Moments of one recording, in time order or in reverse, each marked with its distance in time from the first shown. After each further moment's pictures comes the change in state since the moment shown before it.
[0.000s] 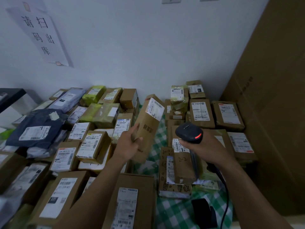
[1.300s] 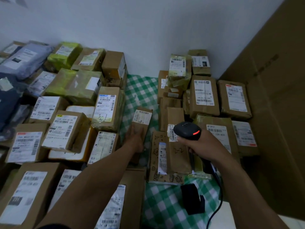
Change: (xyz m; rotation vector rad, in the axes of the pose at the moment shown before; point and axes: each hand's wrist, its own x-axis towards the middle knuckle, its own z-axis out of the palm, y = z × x) left_hand 0.089 -0.117 0.154 0.517 -0.481 -0.302; right_hand 0.049 0.050 0.015 -0.108 -0.041 0.382
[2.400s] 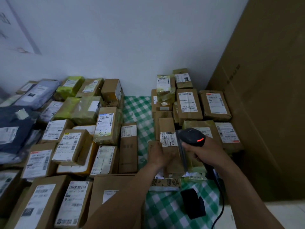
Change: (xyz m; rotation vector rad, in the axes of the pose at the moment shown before) left_hand -0.137 0.119 -0.005 -0.944 0.028 0.189; right_hand -0.056 0.019 -0.030 0.206 0.113 -0.053
